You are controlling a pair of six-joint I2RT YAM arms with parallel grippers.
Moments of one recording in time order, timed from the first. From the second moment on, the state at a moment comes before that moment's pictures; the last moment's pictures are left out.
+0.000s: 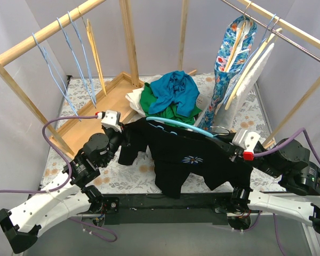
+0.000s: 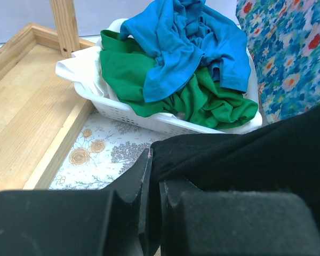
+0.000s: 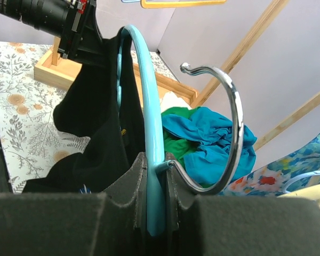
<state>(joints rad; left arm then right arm) -0.81 0.67 0.70 -0.16 -0.45 -0.23 1.17 0.52 1.11 -0.54 0.12 -0.42</state>
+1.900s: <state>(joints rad) -0.74 0.39 0.78 -0.21 -0.08 0.09 1.16 0.69 1.21 -0.41 0.00 -0.37</state>
